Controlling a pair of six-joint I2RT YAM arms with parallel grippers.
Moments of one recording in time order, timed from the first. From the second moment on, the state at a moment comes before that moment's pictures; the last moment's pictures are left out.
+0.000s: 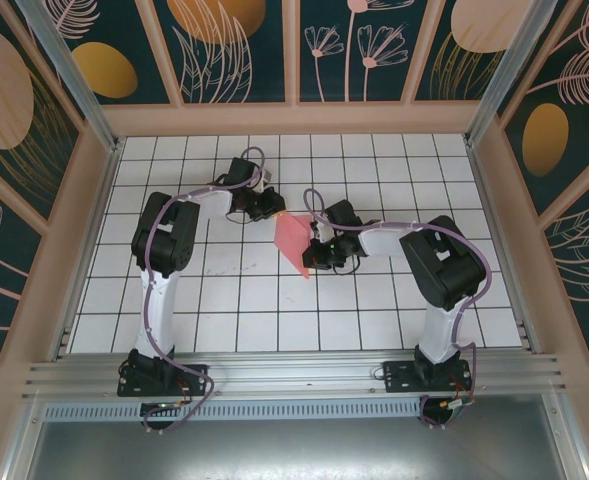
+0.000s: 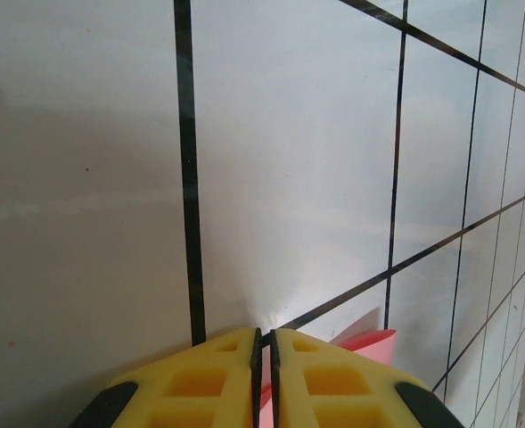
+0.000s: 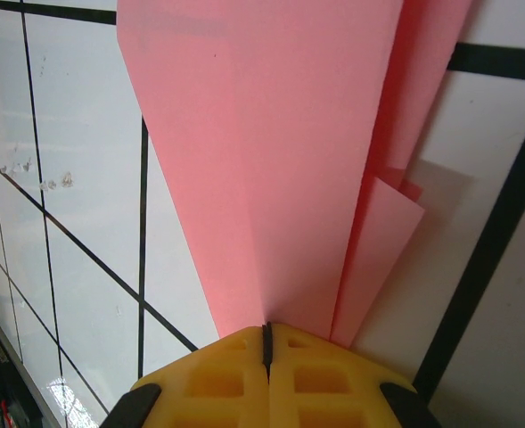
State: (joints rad) left arm -0.35 2.27 1.52 -0.18 0.59 -0.67; right arm 0.56 1.87 0.96 -0.19 -0.57 0.49
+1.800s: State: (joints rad) left arm -0.44 1.93 0.97 0.21 0.53 -0.86; right arm 0.48 1.88 1.03 -0.03 -0.54 0.47
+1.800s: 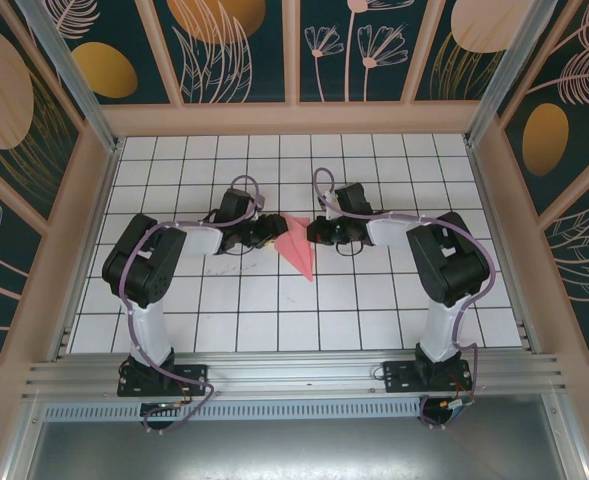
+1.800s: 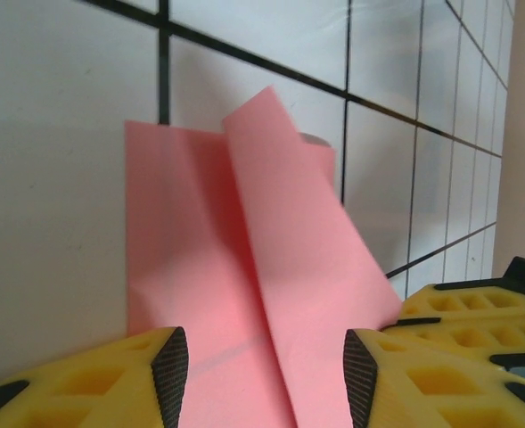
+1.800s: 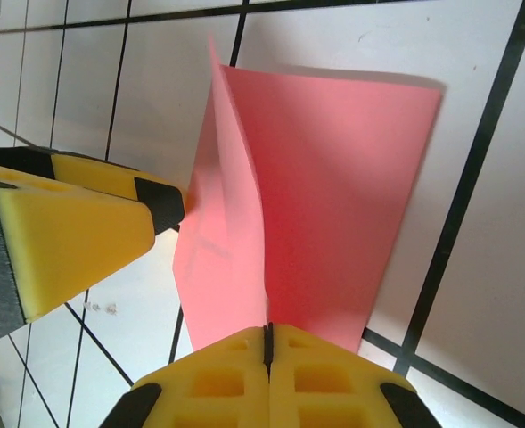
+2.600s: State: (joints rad) left arm -0.47 2.03 1.09 0.22 0.57 -0.90; right arm 0.44 1.85 0.97 0.01 -0.58 0.47
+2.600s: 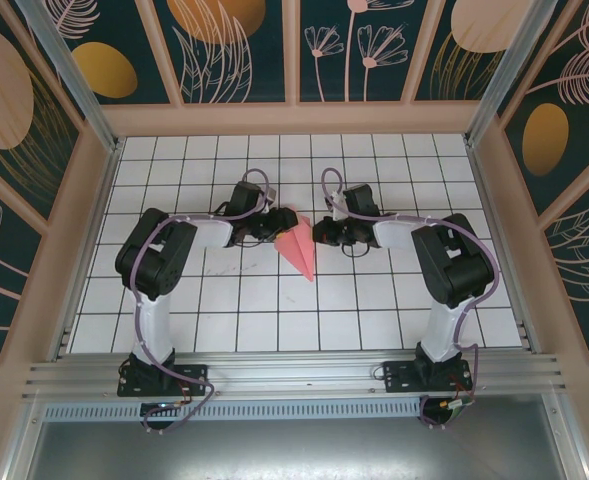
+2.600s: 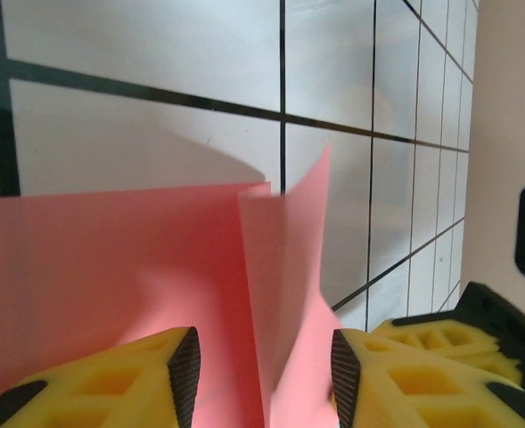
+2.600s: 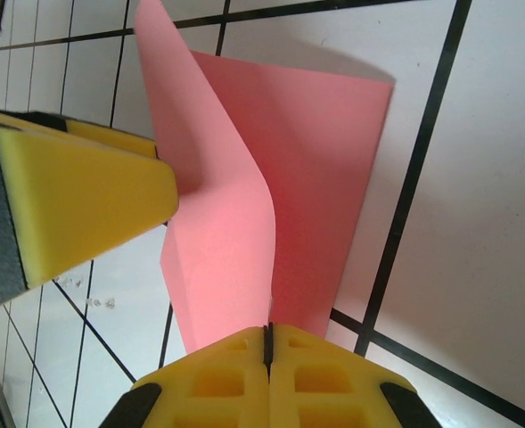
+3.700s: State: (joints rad) left arm -0.48 1.80 1.26 0.22 0.57 -0.88; right arm 0.16 1.35 0.55 0.39 -0.87 0.74
